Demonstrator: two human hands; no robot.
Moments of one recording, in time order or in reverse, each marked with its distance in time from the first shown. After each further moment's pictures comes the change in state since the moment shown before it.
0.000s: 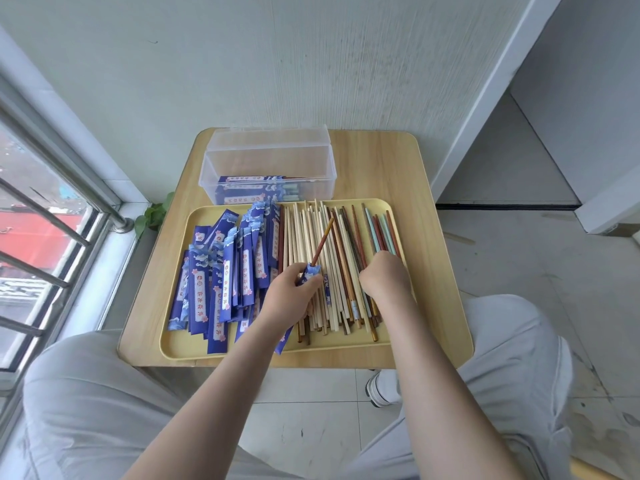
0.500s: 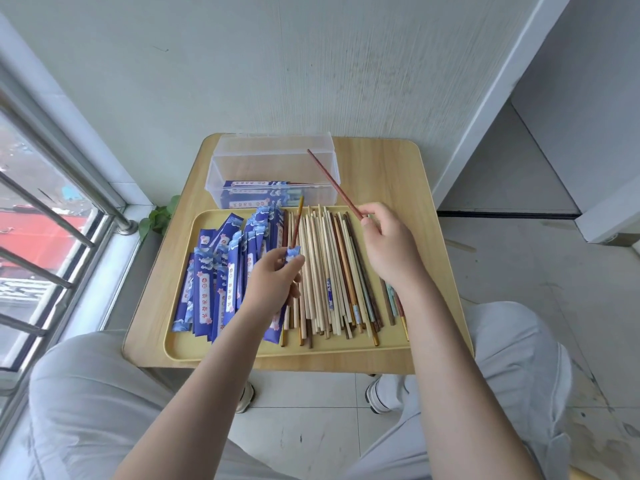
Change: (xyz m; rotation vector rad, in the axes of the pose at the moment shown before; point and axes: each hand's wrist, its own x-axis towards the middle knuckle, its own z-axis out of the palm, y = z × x) left_hand -0.007 0.028 -0.033 -0.303 0.092 0.012; right_hand -0.032 -0.020 -0.059 0.492 0.149 -0.484
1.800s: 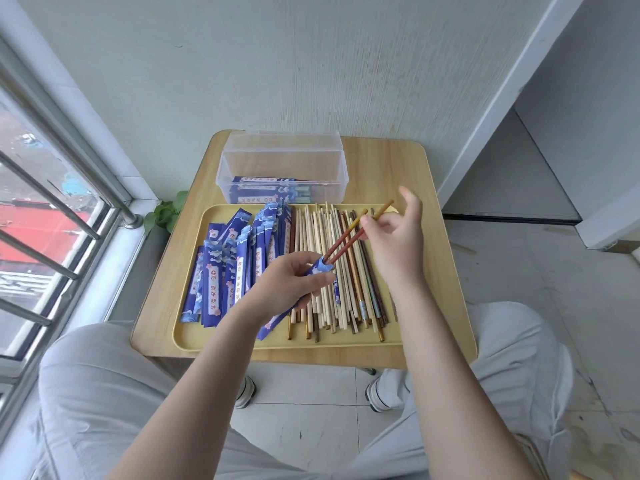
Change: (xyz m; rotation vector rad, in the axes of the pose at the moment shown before) left_hand -0.017 0.015 -0.016 0.197 -0.448 0.124; right_hand -0.004 0.006 0.024 0.311 0.278 0.002
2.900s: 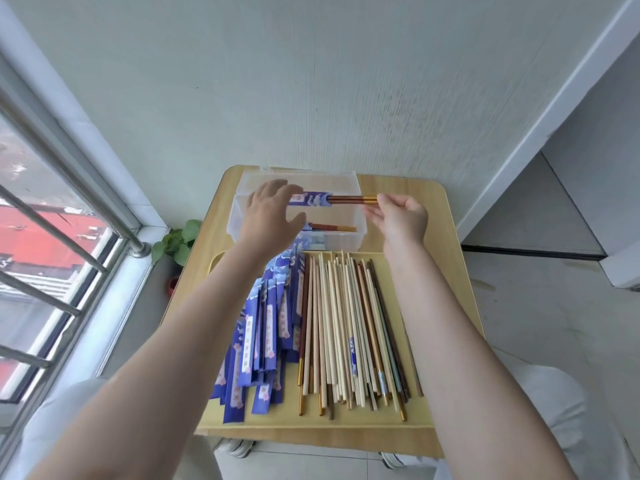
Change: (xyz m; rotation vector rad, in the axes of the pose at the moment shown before) left_hand 0.136 0.053 -0.116 0.885 0.576 0.212; right_hand 0.143 -0.023 0.063 0.576 0.111 0.389
